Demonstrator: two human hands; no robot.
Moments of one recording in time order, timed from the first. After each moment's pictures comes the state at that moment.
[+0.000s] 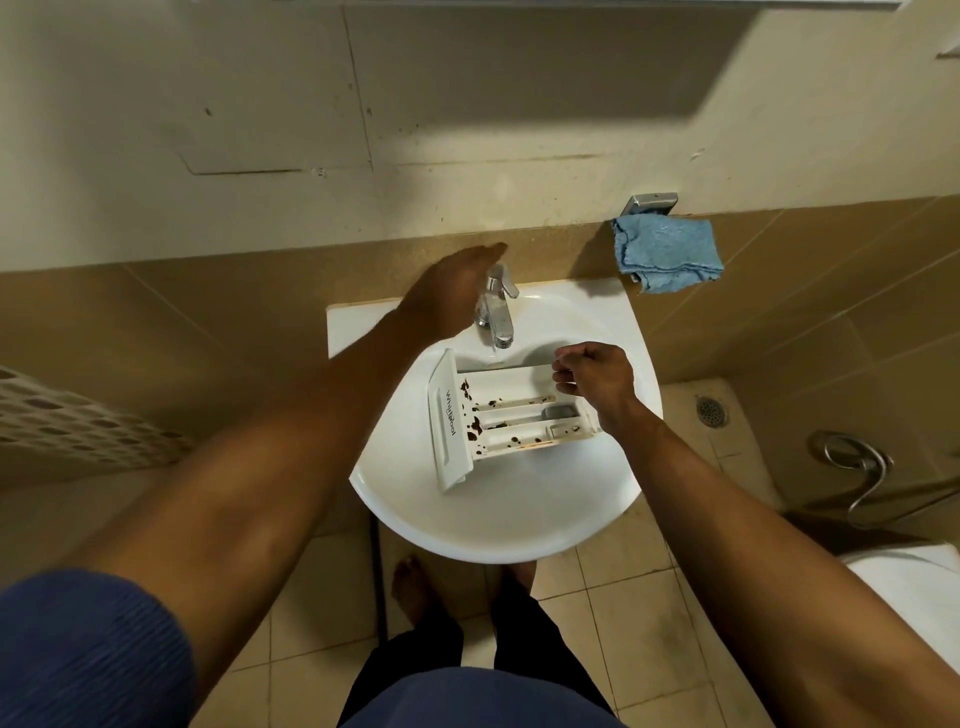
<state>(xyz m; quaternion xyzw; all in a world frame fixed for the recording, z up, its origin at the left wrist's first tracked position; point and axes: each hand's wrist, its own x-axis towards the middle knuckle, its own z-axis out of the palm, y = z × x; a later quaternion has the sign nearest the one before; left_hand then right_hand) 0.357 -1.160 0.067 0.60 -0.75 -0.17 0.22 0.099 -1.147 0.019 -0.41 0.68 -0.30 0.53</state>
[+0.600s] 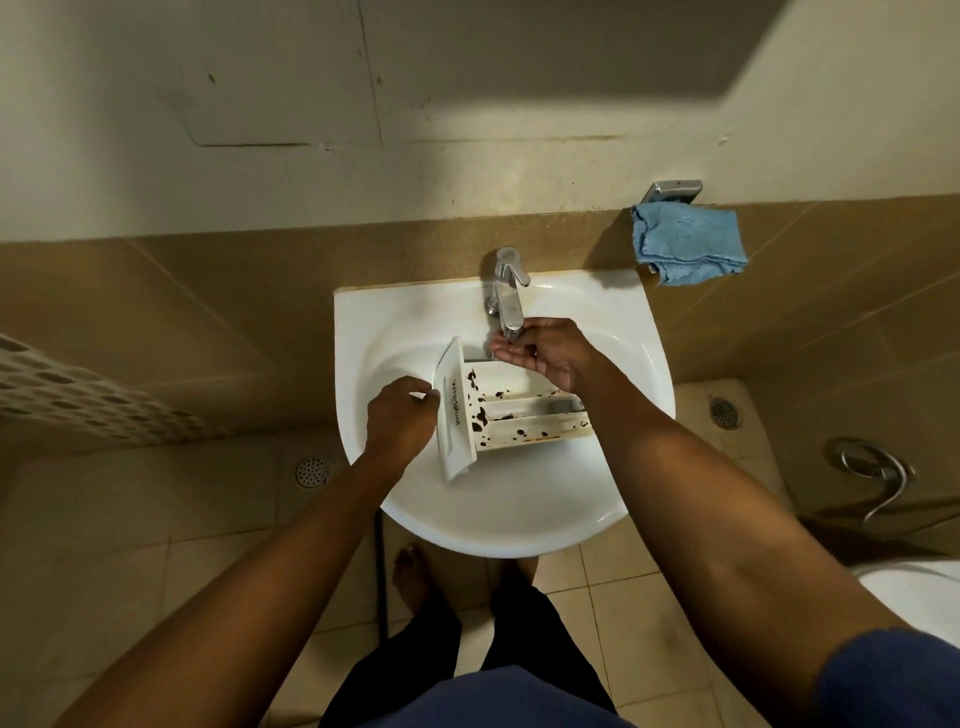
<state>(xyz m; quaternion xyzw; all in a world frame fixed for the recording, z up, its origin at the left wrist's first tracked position) 0.339 -1.009 0.000 0.80 -0.29 -0.42 0.32 0.162 -1.173 0.015 -0.31 0.54 -0.24 0.74</state>
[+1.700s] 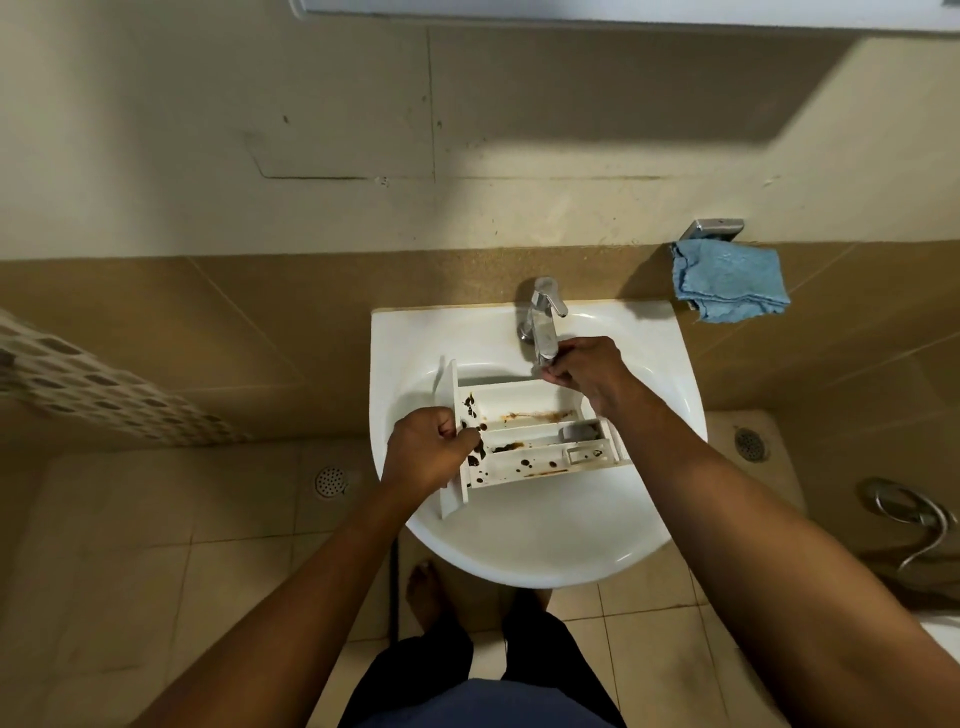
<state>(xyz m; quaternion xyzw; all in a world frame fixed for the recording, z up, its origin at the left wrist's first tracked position) 0.348 -0.990 0.036 0.79 -0.37 -0.39 0.30 0.170 -1.179 0.030 -0.46 0.63 -0.19 0.60</state>
